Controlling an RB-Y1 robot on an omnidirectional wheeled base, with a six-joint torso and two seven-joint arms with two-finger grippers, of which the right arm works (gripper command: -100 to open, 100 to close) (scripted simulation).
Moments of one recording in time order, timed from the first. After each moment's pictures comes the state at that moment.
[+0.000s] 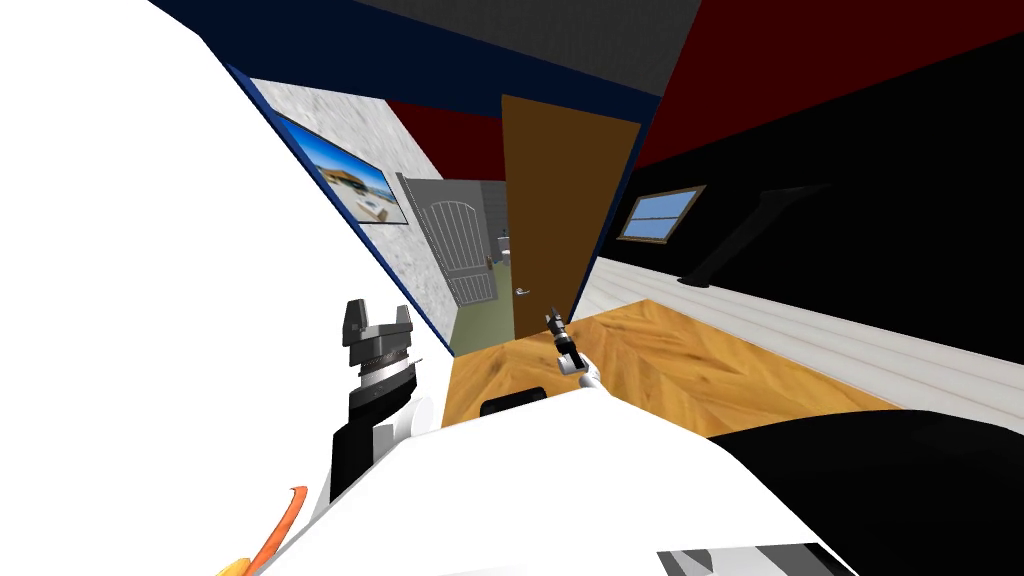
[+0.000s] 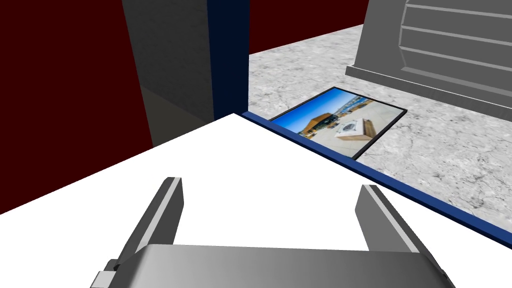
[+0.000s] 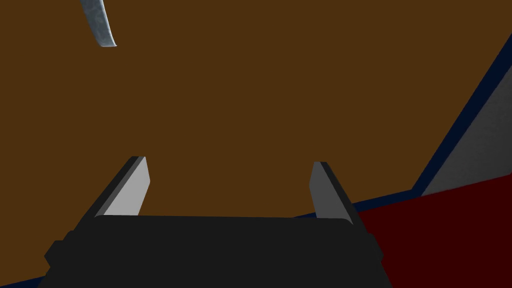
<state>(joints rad) 0.01 -0.18 -0.01 -1.10 -0.07 -0.73 -0.17</state>
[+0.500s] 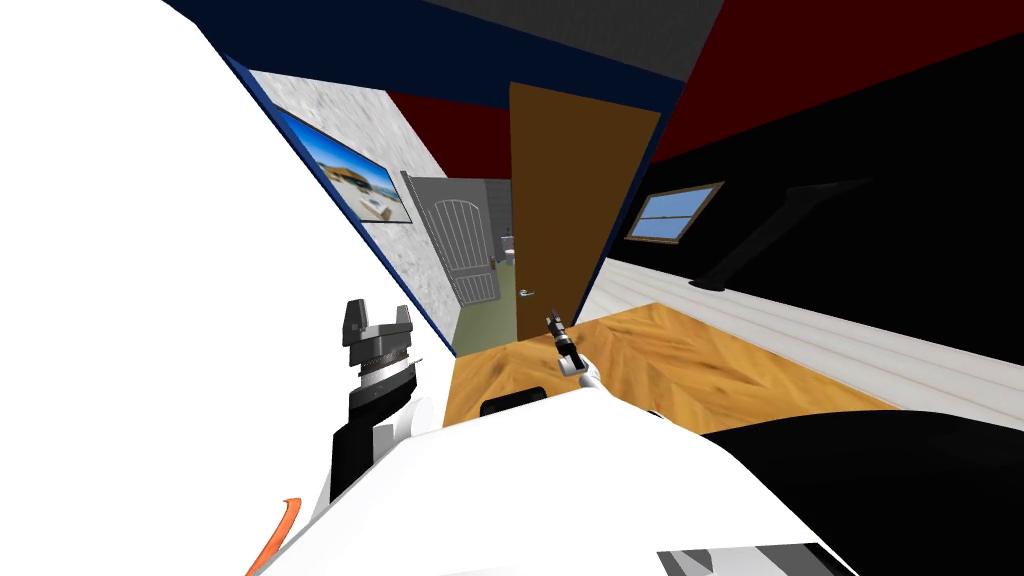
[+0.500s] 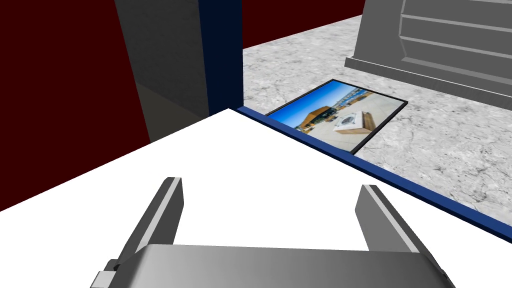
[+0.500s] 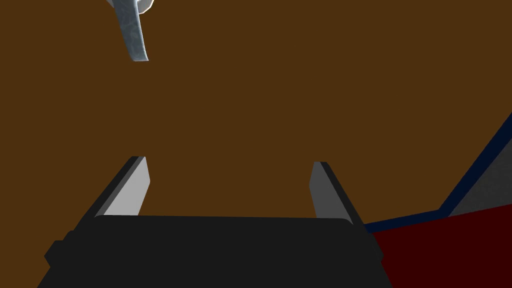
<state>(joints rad) -0.03 -0.19 -0.02 -0.97 -0.07 -0.77 -0.17</state>
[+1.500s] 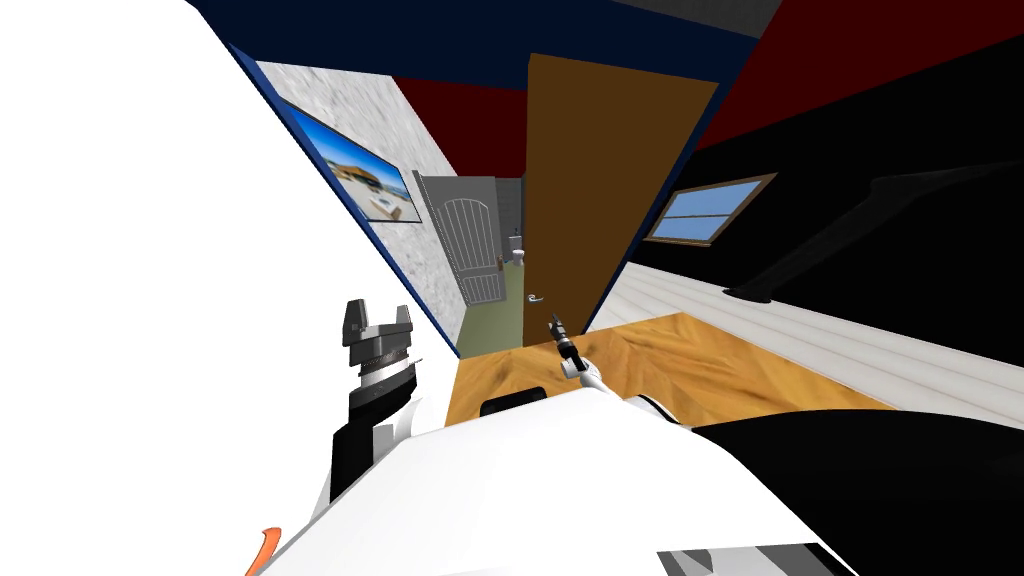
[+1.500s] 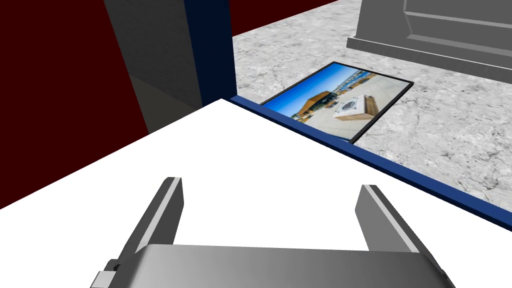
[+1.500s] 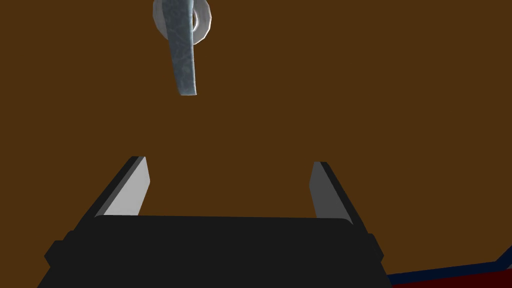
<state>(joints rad) -0.12 -0.21 -0.03 -0.71 -0.07 -0.84 -0.18</state>
